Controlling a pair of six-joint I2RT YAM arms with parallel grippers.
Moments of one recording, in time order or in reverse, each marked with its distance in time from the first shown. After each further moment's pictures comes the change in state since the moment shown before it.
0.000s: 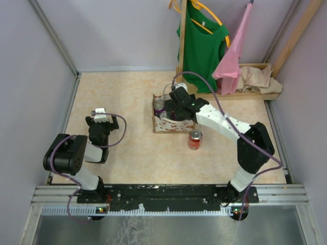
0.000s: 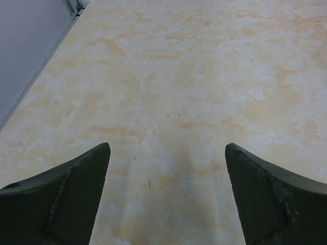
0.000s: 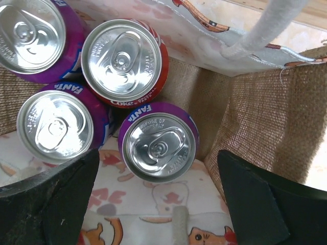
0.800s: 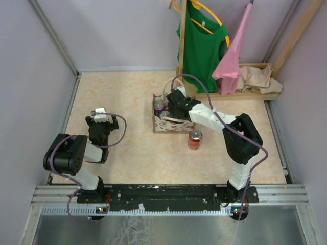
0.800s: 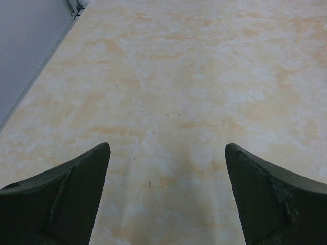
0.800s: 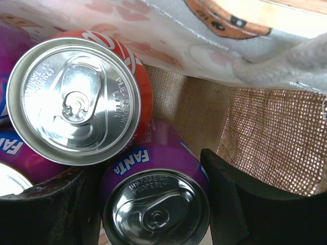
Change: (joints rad) left arm 0.000 0.000 0.000 0.000 0.000 0.000; right arm -0.024 0.169 0.002 0.090 0.066 0.014
